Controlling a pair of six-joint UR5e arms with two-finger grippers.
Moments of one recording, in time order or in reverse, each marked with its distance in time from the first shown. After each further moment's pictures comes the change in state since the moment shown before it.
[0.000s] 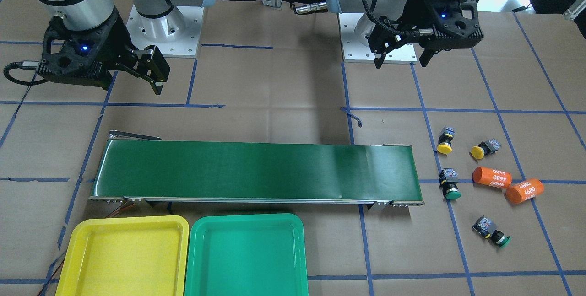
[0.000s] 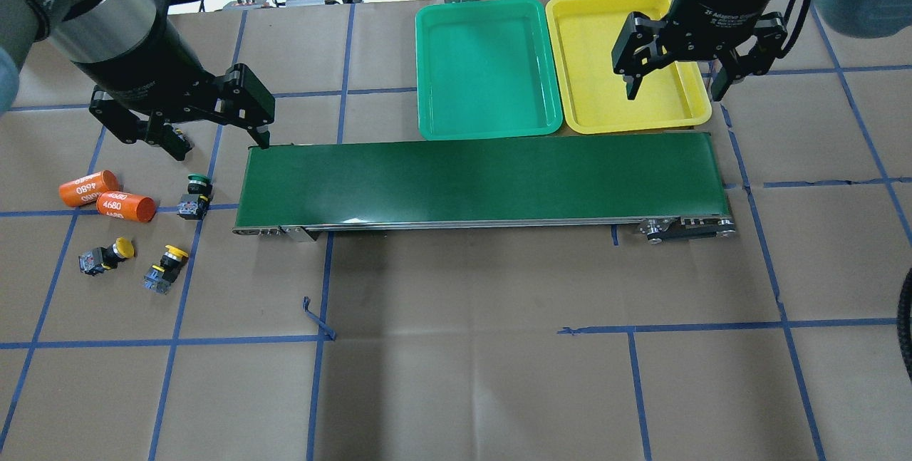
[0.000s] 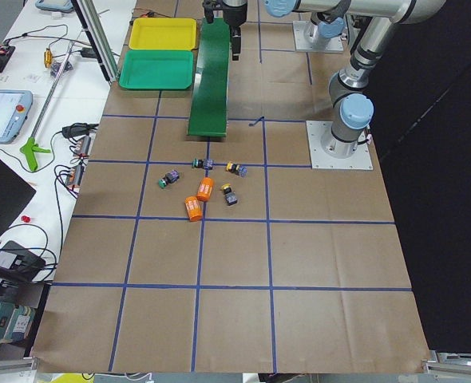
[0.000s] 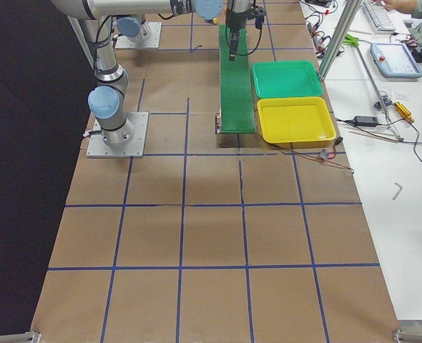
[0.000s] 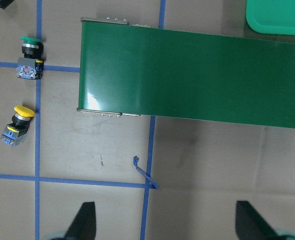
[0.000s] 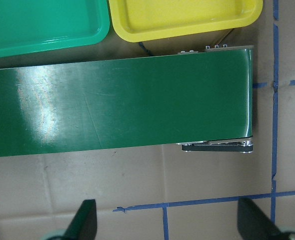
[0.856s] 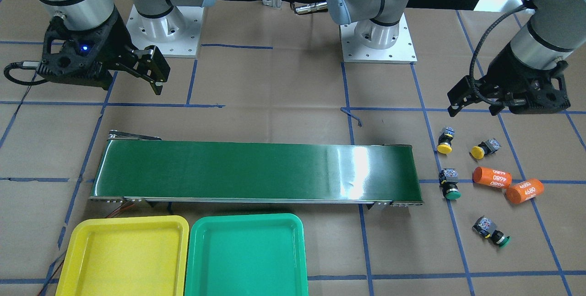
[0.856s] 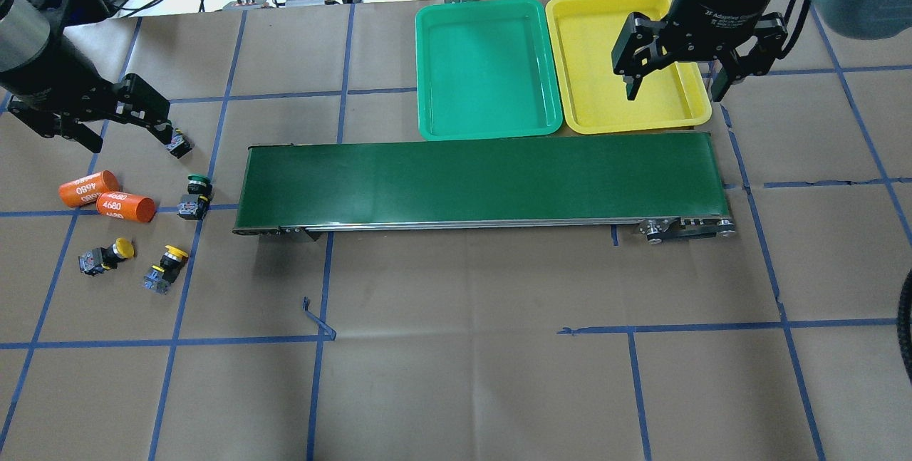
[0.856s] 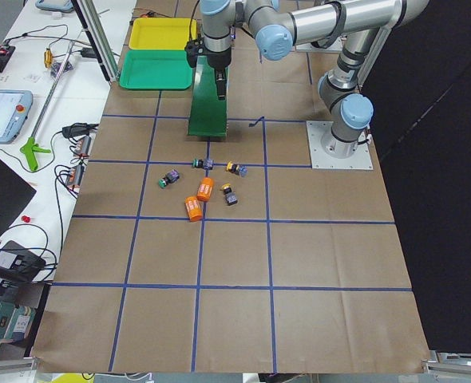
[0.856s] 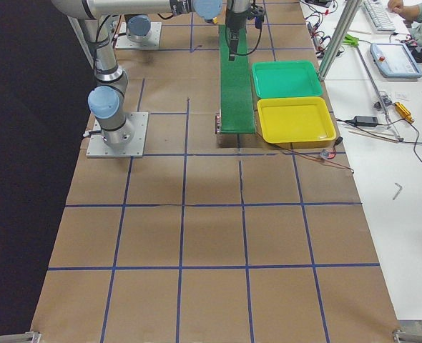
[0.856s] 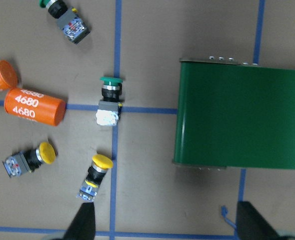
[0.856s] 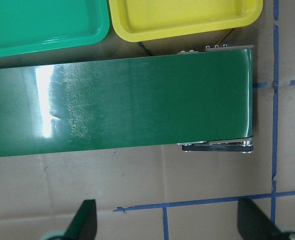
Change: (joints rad) left arm 0.320 -0.147 -0.079 0.213 -0.003 0.369; right arm 0.000 0.000 0.000 0.000 0.000 0.000
